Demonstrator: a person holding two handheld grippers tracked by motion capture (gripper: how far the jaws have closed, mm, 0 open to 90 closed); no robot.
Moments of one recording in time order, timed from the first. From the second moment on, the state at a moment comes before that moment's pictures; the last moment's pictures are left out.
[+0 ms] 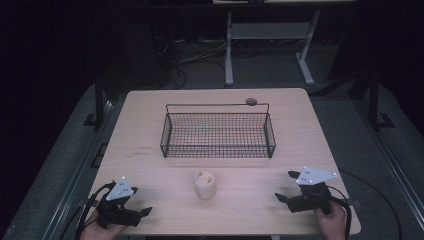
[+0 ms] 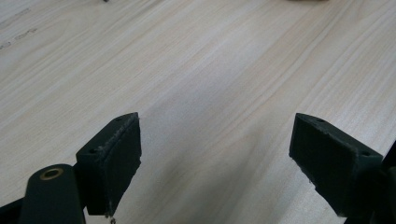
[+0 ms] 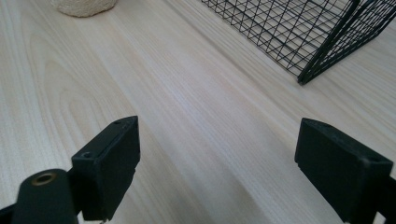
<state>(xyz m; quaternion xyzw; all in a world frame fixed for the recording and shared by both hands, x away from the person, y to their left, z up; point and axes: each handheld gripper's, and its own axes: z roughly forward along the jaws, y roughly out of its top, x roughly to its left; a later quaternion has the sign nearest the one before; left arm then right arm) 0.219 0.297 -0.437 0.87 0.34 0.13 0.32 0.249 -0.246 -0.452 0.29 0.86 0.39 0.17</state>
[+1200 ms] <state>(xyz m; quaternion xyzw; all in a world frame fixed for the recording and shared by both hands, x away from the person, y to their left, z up) 0.233 0.260 -0.430 0.91 0.28 0.11 0.28 0.247 -0.252 -0.451 0.30 0.85 0.40 0.17</state>
